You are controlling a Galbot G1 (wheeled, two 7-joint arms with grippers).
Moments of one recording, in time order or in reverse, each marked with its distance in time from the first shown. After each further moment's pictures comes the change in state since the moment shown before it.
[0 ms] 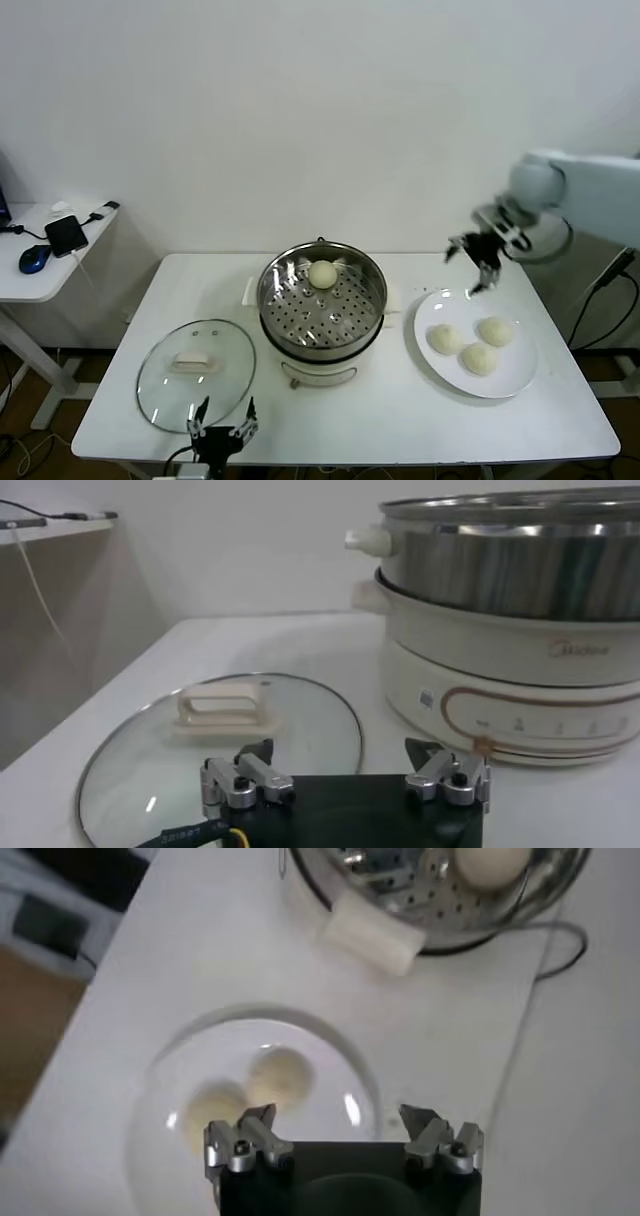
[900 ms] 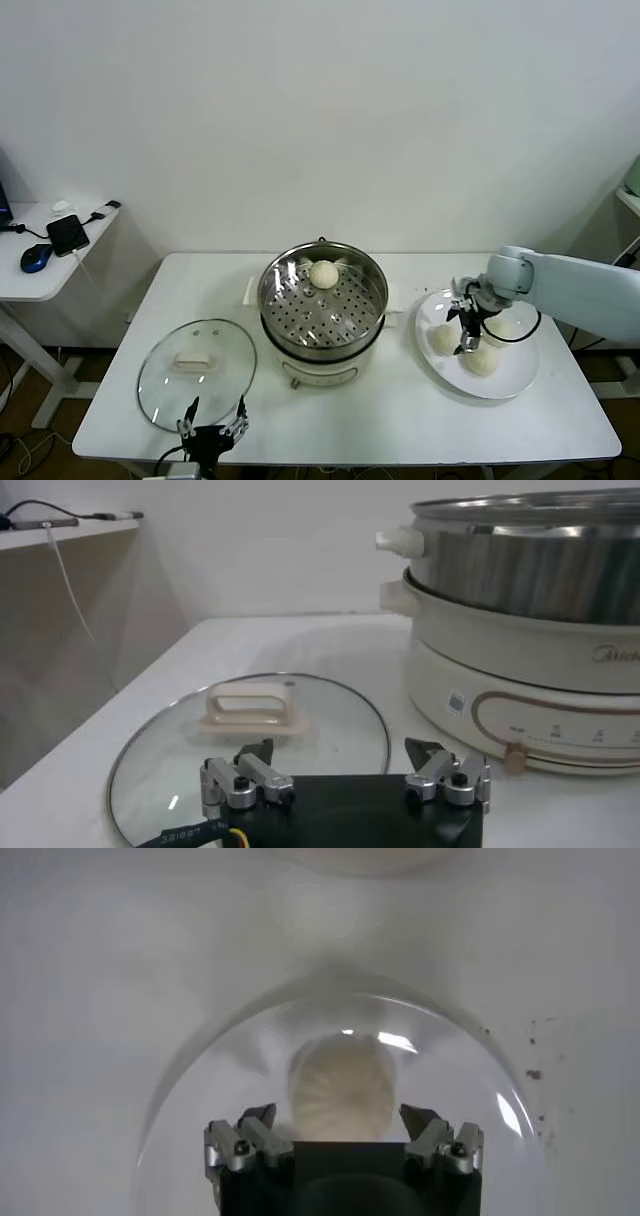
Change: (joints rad) left arm 0.003 -0.005 -0.032 0.003 -0.014 -0.007 0.000; right arm -0.493 0.054 0.350 -0.169 -0.088 -0.243 0.139
